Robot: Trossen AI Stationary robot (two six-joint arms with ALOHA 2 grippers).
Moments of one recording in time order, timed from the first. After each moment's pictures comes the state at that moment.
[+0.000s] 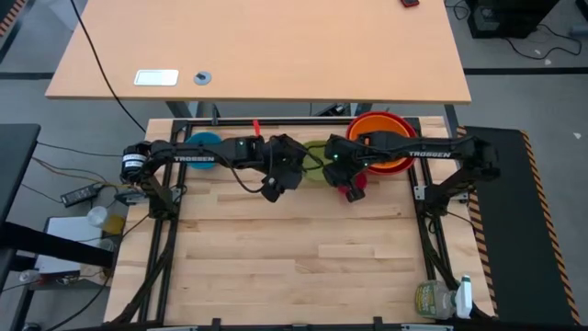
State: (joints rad) left arm 0.15 1.69 1.43 -0.55 0.07 0.88; right arm -0.19 1.52 1.31 -0.96 -0.07 -0.52
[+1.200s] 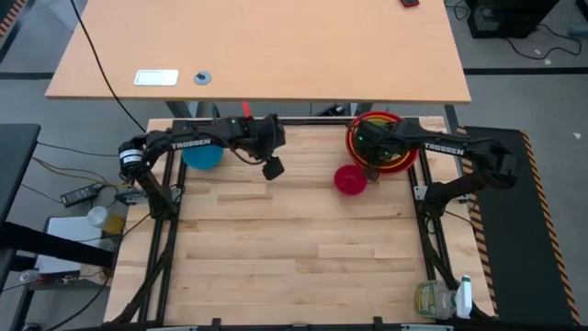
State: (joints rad) left arm 0.35 1.67 1.42 -0.85 -0.07 -0.09; right arm -0.52 1.34 0.96 -0.98 0.20 -0.08
